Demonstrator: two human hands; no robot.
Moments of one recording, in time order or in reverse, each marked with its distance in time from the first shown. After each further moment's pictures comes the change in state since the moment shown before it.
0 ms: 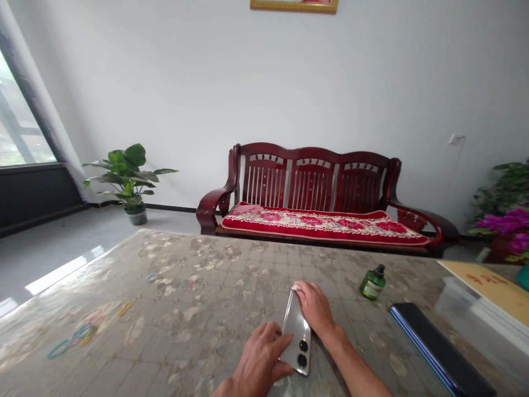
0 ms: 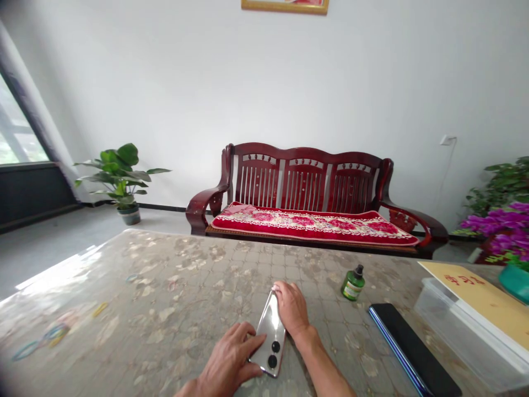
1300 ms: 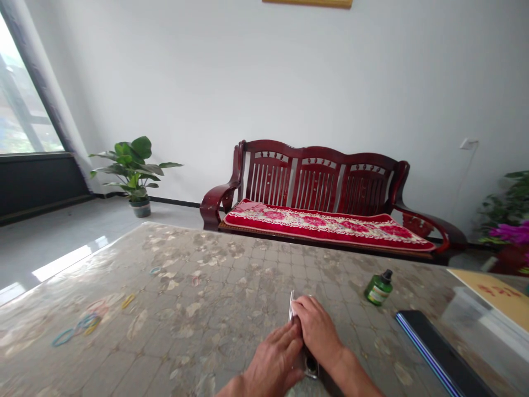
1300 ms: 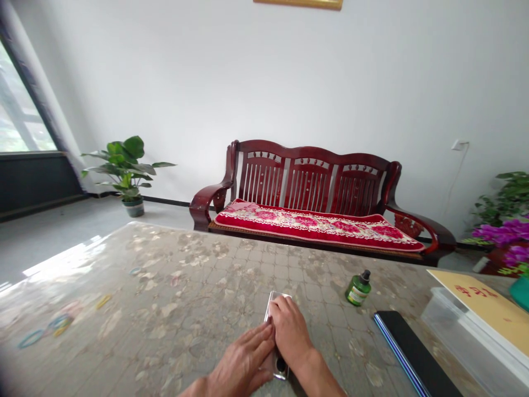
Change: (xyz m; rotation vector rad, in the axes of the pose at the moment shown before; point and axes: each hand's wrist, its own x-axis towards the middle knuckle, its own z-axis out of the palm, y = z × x) left_hand 0.011 0.007 0.011 -0.010 -0.080 0.207; right_hand -0.027 -0.046 -0.031 -0.101 -0.225 -0.166
